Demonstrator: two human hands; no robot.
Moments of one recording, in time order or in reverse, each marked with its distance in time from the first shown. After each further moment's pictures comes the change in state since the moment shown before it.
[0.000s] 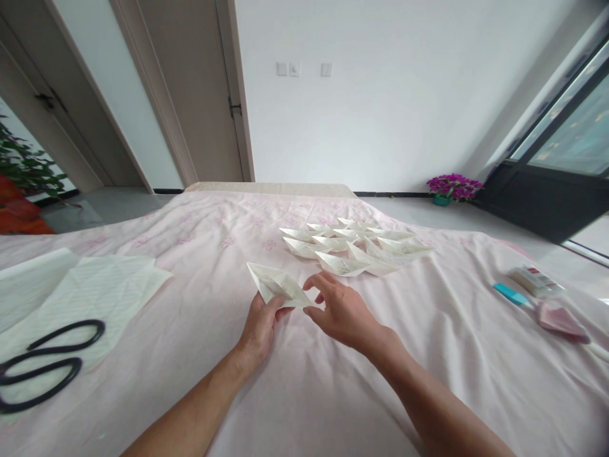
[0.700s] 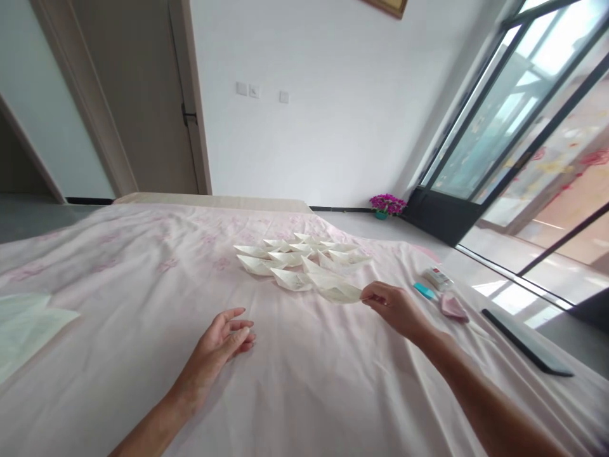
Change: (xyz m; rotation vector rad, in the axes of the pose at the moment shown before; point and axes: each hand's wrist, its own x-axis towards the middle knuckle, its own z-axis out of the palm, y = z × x) left_hand -0.006 0.004 -0.010 0.272 -0.163 -0.189; right_hand -0.083 0.155 -0.119 -0.142 0.203 0.139
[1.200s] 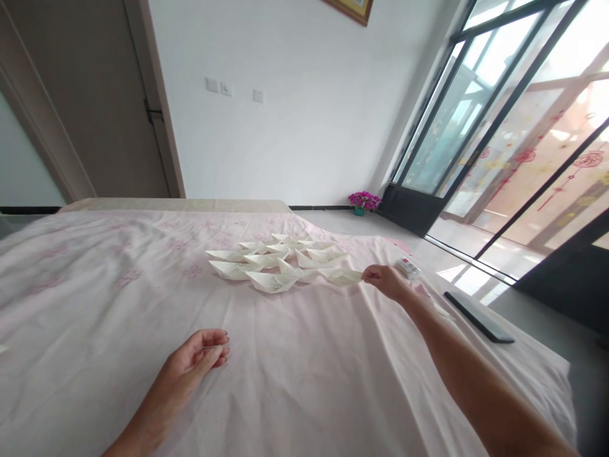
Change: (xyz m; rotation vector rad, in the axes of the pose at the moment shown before) left_hand 0.005 -0.007 0.001 0.213 0.009 -0.023; right_hand 0.014 0.123 -0.035 -0.123 0.024 0.204
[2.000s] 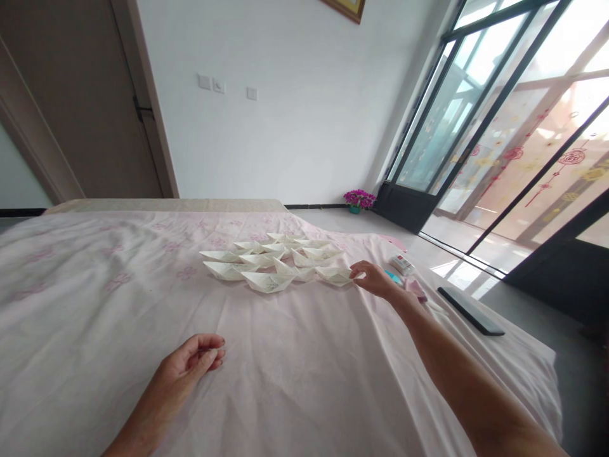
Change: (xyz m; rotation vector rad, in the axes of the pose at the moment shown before) left_hand 0.001 -0.005 -0.004 0.063 -0.036 -0.015; right_hand 0.009 0.001 0.018 0.001 -0.014 -0.065
